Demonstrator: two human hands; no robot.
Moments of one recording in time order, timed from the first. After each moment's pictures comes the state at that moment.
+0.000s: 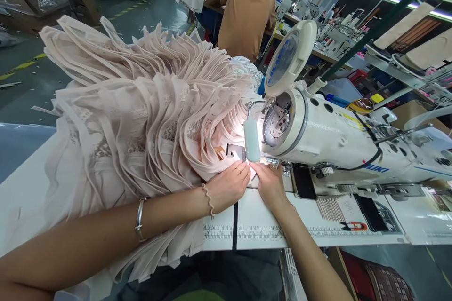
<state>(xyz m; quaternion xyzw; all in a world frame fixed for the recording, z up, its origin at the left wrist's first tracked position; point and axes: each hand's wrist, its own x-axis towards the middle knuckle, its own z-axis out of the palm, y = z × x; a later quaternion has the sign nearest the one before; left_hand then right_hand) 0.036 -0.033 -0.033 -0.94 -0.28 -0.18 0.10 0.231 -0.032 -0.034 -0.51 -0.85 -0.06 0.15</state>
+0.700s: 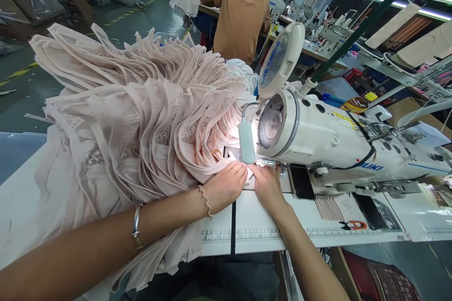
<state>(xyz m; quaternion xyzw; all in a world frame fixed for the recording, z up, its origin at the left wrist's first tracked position) 0.037 -0.027 -0.033 -0.93 -0.30 -0.17 0.10 0.226 -0.031 -0.038 -0.55 -0.82 -0.05 0.16</state>
